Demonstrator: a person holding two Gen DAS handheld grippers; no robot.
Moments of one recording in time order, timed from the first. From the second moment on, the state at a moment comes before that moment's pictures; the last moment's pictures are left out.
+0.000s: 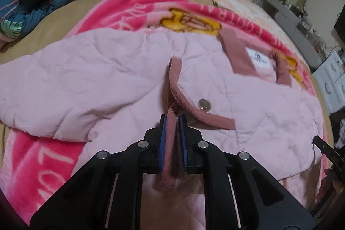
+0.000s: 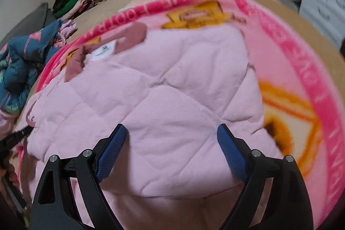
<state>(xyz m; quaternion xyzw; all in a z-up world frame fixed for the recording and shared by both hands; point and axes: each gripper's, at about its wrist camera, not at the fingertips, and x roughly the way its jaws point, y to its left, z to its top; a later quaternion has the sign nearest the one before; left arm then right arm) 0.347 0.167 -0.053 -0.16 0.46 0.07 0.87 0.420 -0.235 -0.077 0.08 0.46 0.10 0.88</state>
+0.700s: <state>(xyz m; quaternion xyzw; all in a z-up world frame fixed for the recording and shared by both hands) 0.315 0.175 -0.007 -0.15 0.43 0.08 0.89 0.377 -0.212 -0.025 0.11 0.42 0.16 0.89</state>
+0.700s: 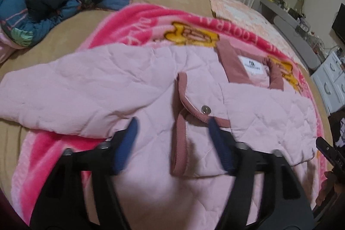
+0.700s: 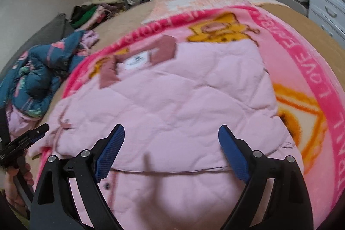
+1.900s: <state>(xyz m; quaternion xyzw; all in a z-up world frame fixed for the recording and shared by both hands) 0.224 0.308 0.039 -0.20 0.36 0.25 0.88 0.315 -0.004 0.056 0.02 0.35 0.33 0.88</state>
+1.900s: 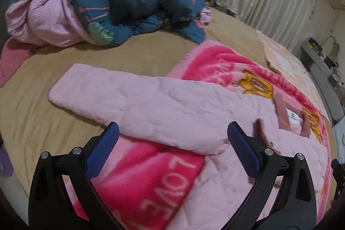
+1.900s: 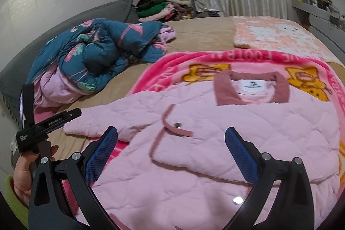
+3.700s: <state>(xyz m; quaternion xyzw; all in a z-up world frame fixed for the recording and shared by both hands) 0.198 0.512 -0.091 -0.48 0.35 0.30 0.75 0.316 0.189 -0.010 -0.06 0.42 0.45 0.79</state>
